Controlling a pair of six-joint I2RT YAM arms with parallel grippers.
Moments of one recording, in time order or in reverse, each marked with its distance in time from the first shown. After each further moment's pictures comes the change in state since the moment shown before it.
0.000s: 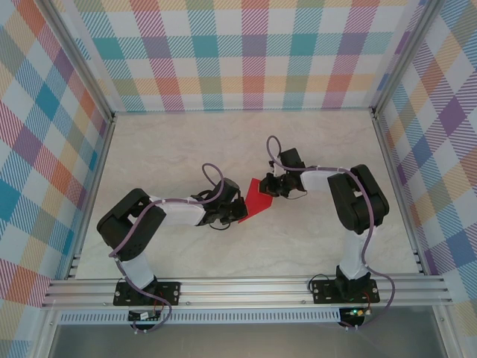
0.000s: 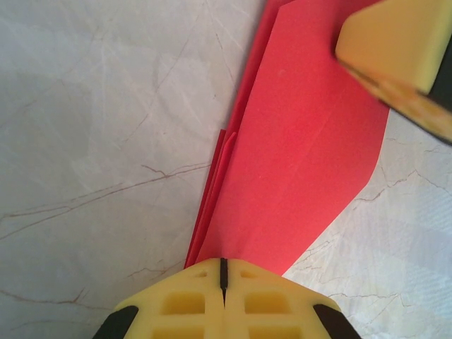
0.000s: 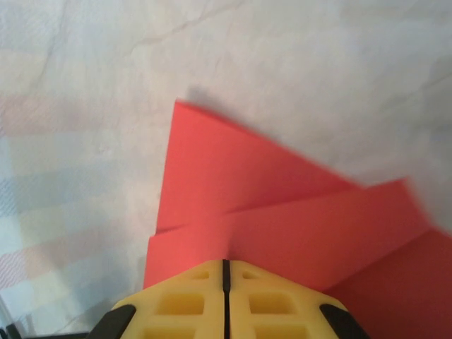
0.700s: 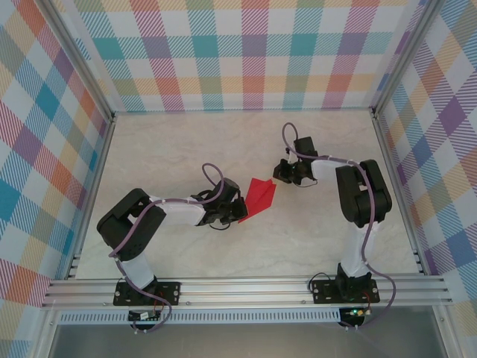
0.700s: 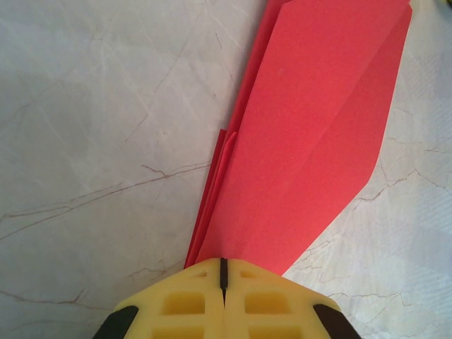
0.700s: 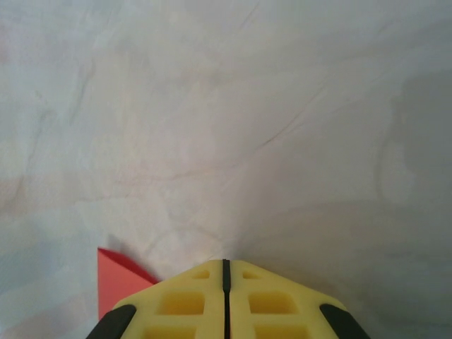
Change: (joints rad) left arm 0.000 0.000 0.000 0.000 0.001 0.001; right arm -0.134 0.043 0.108 -0.050 0.087 -0.014
